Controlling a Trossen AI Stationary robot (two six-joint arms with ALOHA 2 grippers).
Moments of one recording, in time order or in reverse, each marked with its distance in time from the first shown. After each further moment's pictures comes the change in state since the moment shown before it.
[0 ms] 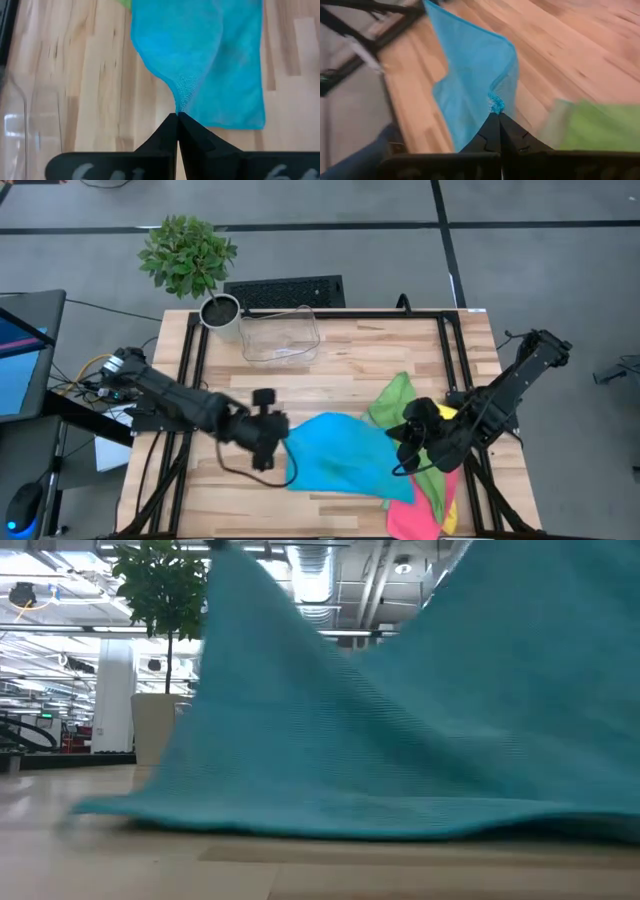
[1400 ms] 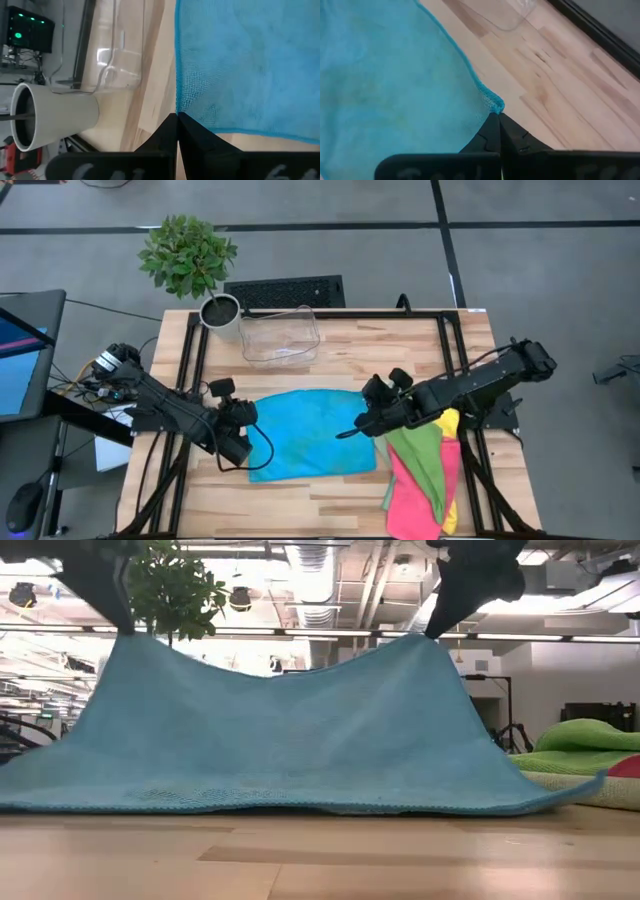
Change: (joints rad) left arm -0.090 -0.085 -0.324 -0.354 -0.256 -0.418; right arm -0.377 0.229 -0.001 -0.025 0.022 -0.338
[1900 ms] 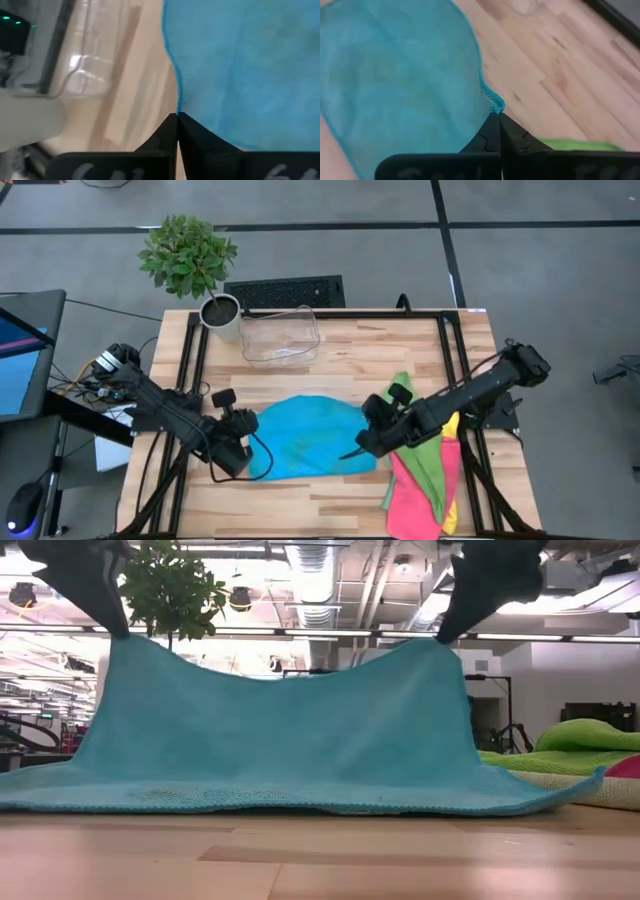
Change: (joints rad) left arm -0.078 0.000 -0.022 0.140 0.010 -0.096; right arm 0.115 0.071 0.002 -0.012 -0.002 0.110
